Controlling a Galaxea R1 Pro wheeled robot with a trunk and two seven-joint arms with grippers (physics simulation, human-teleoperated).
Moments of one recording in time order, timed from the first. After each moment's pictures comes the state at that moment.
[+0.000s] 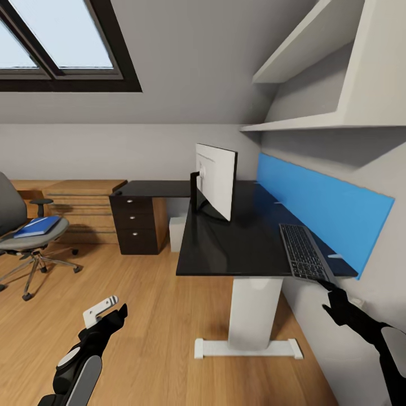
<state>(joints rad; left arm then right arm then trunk) -0.10 0.02 -0.01 -1.58 0.53 0.39 0.50 -0.40 -0.22 -0.51 -1.06 -1.20 0.66 -0.03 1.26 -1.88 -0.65</state>
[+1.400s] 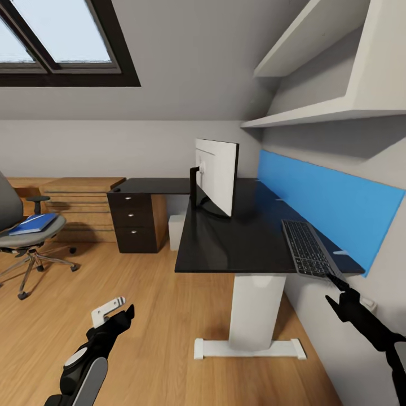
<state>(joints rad) -0.10 0.02 -0.06 -1.57 0.53 0.39 0.49 -0.35 -0.22 -0.57 -1.06 -1.20 0.68 0.29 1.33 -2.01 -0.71</state>
